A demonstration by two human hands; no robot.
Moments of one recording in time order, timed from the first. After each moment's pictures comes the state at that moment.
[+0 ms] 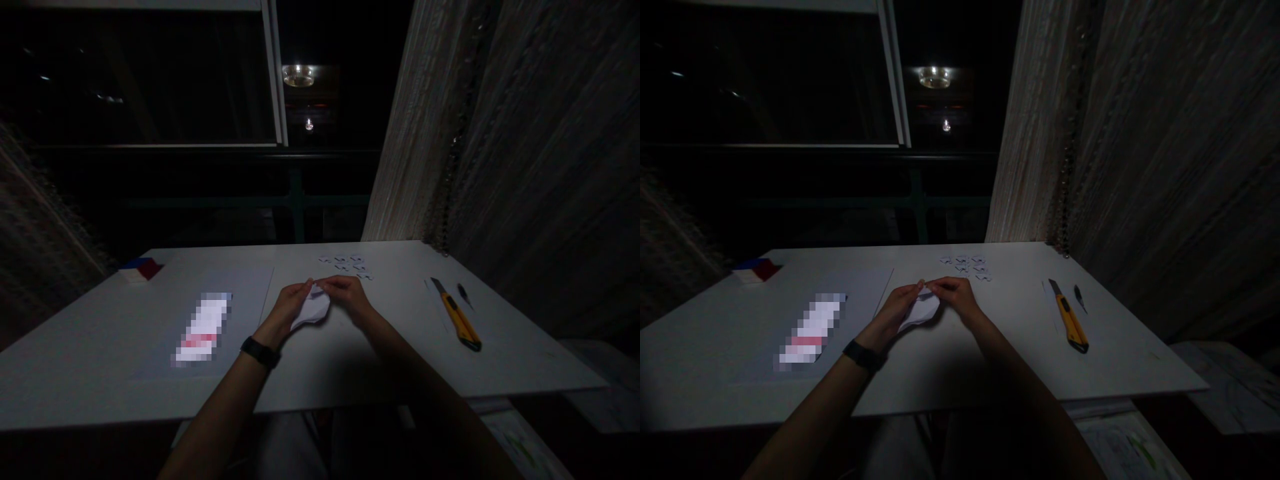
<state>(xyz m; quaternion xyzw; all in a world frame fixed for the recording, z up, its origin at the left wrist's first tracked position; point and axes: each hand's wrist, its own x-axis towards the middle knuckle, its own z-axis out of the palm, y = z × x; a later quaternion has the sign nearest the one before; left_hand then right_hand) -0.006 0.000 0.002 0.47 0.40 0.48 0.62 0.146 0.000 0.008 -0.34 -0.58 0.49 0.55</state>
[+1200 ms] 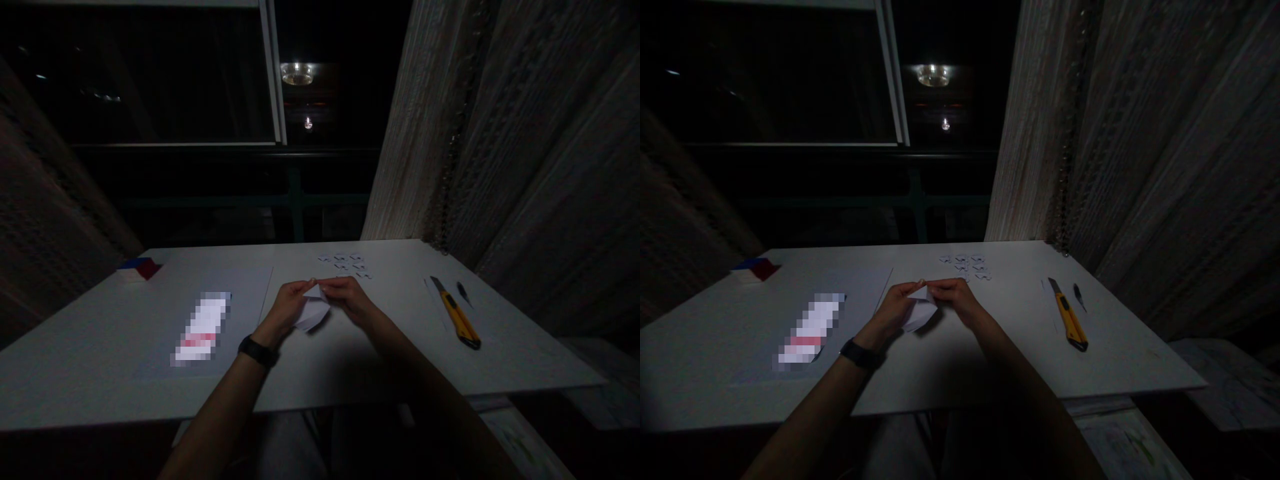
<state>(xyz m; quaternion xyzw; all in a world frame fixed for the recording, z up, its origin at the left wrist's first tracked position) -0.003 -0.006 0.012 0.51 0.40 0.48 0.58 0.149 -0.002 0.007 -0.28 -0.53 0.62 0.50</state>
